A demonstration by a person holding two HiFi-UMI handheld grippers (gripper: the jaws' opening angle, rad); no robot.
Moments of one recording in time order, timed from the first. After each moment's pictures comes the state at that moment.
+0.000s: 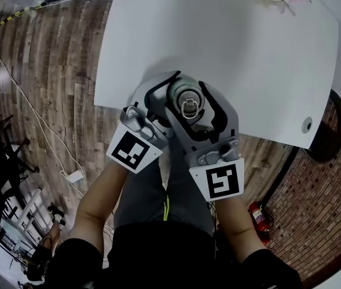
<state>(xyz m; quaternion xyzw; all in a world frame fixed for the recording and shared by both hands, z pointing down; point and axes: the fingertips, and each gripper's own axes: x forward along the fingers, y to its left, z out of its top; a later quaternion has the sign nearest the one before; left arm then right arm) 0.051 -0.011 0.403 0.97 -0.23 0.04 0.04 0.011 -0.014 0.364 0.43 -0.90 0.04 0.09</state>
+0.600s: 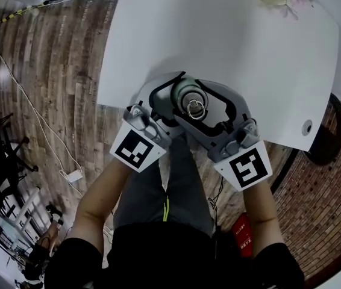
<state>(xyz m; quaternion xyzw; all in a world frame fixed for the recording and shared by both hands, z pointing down) 0.051 -0.011 0.403 0.97 -0.23 0.04 0.04 0.002 -0.003 0.367 0.23 -0.96 0.01 0.14</state>
